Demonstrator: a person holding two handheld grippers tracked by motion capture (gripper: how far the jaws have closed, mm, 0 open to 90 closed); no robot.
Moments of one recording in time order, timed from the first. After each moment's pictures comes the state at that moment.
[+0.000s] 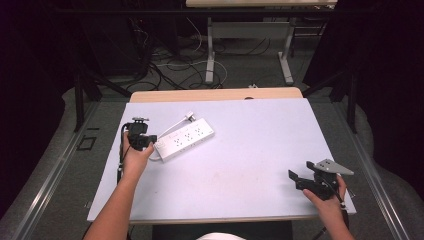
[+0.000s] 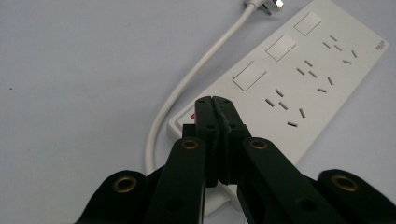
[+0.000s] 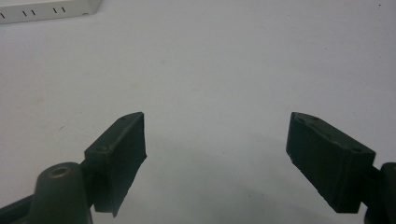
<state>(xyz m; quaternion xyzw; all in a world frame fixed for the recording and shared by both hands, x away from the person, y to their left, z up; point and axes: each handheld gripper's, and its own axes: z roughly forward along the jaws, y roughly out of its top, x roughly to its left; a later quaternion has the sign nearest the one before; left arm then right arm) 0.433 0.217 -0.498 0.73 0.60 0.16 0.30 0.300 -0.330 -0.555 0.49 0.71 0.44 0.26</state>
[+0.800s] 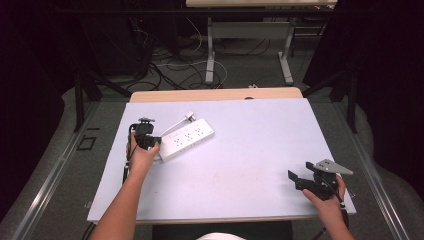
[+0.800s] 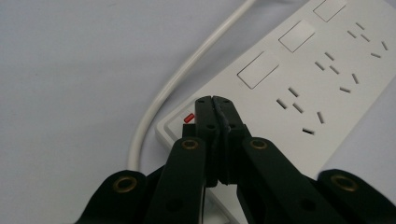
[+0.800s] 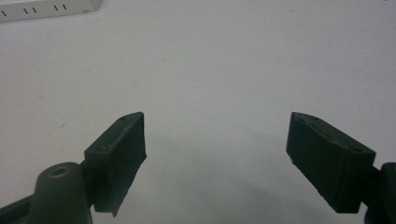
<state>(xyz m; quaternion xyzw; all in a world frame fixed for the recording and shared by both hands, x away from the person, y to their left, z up) 0.448 0.207 -0.518 0.72 0.61 0.14 0.28 0.300 -0.330 -0.557 0.49 0.71 0.44 0.25</state>
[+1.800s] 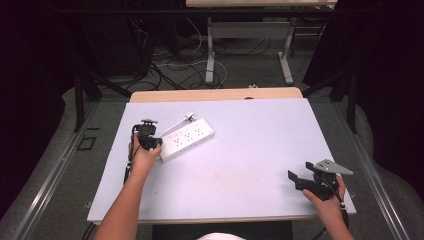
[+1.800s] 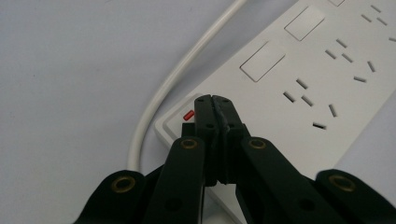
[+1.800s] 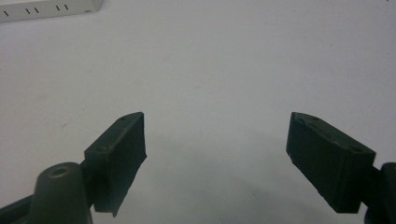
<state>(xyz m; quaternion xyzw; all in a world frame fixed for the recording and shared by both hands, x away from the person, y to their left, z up) 0.449 0.202 -0.522 0.74 0.60 0.15 0.26 0.300 -0.329 -0.558 0.49 0.71 0.45 0.25</state>
